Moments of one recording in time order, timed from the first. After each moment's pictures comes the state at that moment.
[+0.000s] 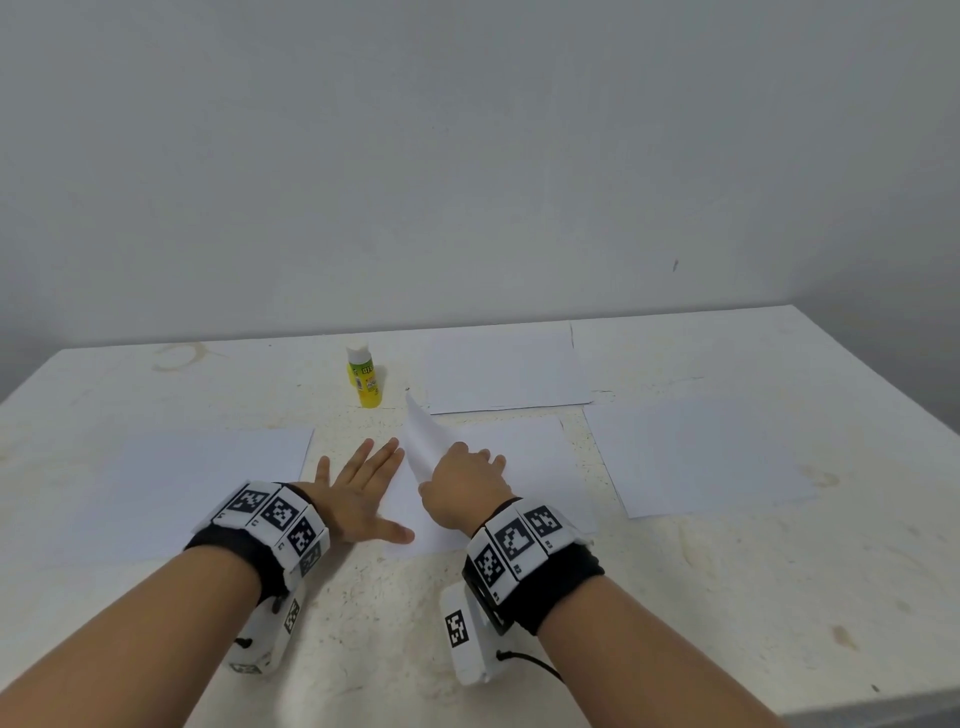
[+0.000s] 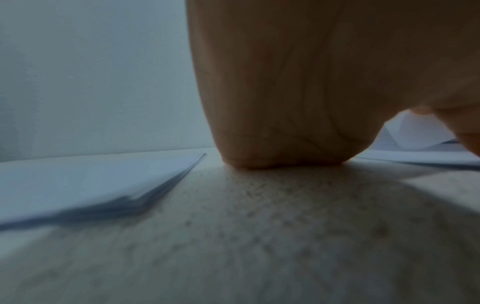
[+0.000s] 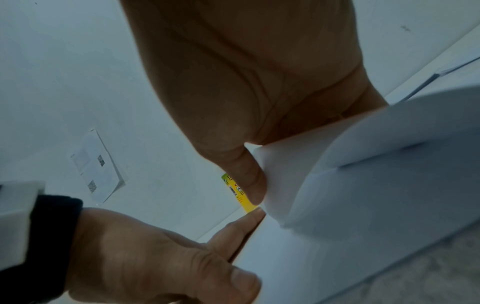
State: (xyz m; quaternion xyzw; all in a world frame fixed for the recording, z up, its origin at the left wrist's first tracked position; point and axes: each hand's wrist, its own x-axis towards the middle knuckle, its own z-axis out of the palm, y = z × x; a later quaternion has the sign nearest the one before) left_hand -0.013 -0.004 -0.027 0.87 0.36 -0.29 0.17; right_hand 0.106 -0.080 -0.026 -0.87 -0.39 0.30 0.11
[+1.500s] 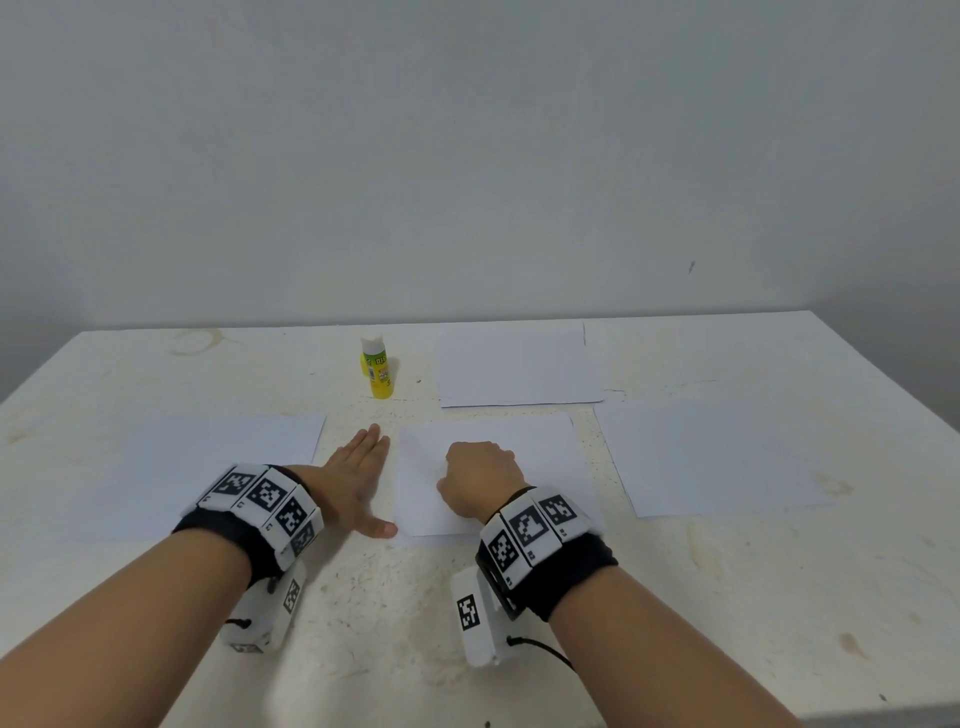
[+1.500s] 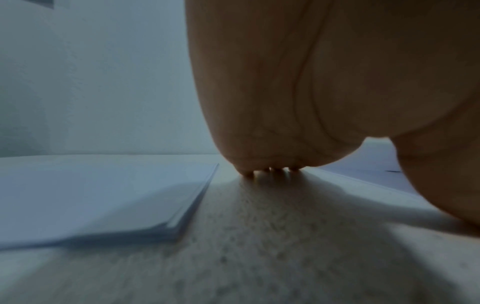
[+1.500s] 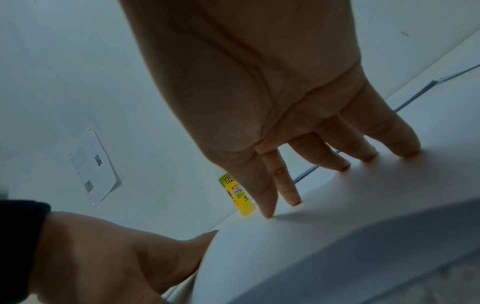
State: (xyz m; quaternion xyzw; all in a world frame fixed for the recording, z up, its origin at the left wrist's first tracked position) left_hand -0.025 0.003 -0.011 0.88 0.33 -0.31 0.14; right_hand 0.115 -0.091 -0.008 -0.81 -0.52 0.26 0.02
